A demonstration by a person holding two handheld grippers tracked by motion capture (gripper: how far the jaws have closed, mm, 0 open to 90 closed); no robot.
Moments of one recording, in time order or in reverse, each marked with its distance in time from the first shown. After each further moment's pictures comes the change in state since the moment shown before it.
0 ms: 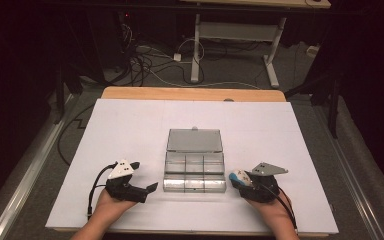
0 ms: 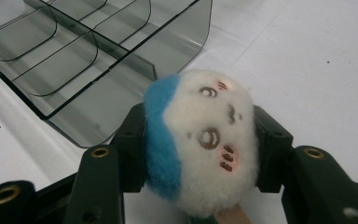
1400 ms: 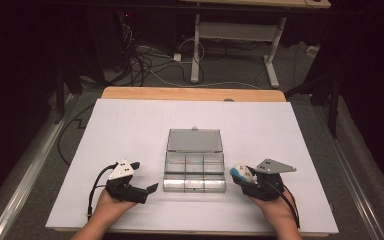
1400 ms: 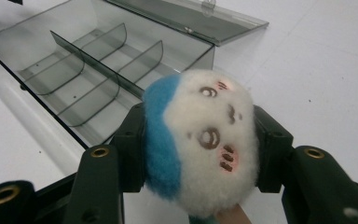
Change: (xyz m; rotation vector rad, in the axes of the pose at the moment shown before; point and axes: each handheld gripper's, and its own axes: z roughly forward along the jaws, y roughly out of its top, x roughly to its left) left arm -0.001 0.000 0.000 0.000 -0.001 0.009; right arm 0.005 0.020 -0.022 -0.078 0.016 -0.018
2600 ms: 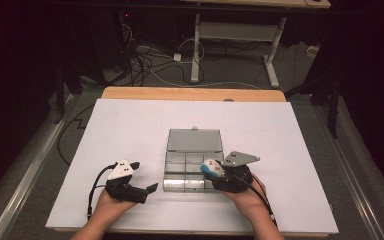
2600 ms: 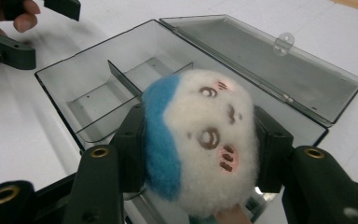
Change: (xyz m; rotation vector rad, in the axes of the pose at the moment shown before) left arm 0.000 0.000 -0.001 -0.007 -0.003 -0.002; right arm 0.044 0.038 0.048 0.006 0.117 -0.105
